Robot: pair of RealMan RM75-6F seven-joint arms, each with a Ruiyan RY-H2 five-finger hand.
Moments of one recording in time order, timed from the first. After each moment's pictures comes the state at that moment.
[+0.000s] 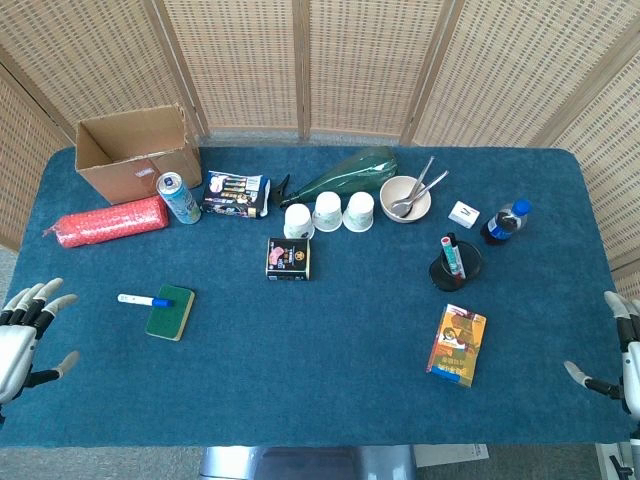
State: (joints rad) left arm -0.09 -0.96 0.02 -1.81 1.53 1.42 0.00; right arm -0.02 -1.04 0.11 -1.72 -1.39 1.52 0.08
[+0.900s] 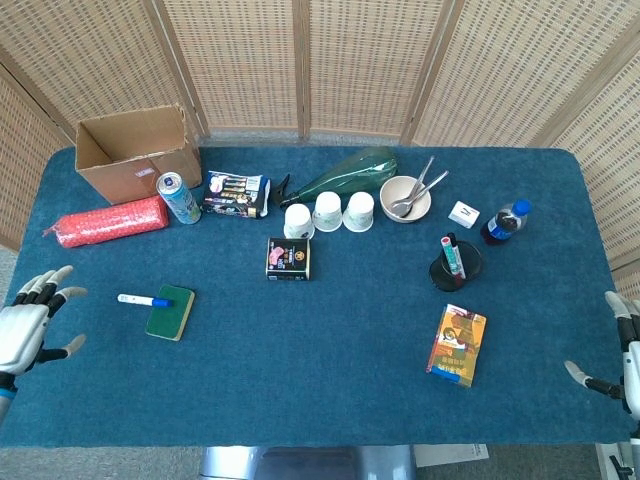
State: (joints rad) left arm -0.21 -1.05 -0.04 -1.61 1.42 1.22 -0.10; right arm -0.02 -1.04 0.11 -1.72 -1.39 1.52 0.09
